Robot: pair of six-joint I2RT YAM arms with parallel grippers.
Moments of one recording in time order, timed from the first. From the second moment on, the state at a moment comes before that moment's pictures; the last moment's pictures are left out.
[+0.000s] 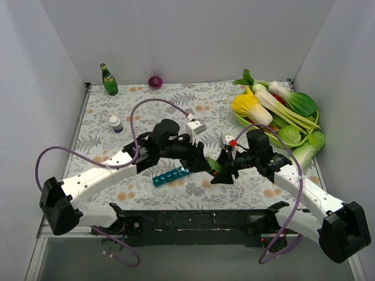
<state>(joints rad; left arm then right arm) -0.89 1.27 1.08 -0.31 0.48 -0.48 0.51 1.02 0.61 -0.21 -1.11 -0.27</state>
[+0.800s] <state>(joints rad) -0.94 1.09 0.92 -0.06 0.55 0.14 0.51 1.04 0.61 -0.09 -1.20 -0.18</state>
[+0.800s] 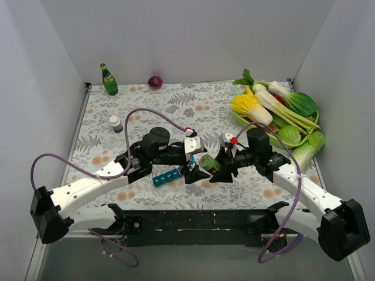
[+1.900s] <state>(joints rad) -0.75 1.04 0.92 -0.34 0.47 -0.10 0.48 1.00 0.60 -0.14 -1.03 -0.29</state>
